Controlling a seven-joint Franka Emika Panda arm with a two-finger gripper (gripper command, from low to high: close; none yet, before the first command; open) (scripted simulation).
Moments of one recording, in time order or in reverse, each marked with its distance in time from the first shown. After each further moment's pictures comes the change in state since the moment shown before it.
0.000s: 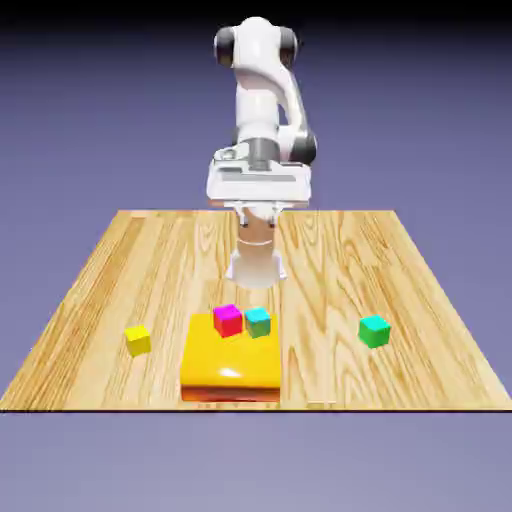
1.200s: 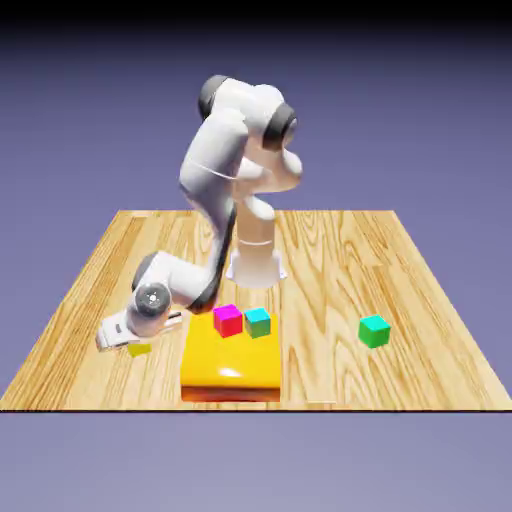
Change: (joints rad) arm 0.097 1.169 -0.577 0.519 -0.281 -0.633 -0.628
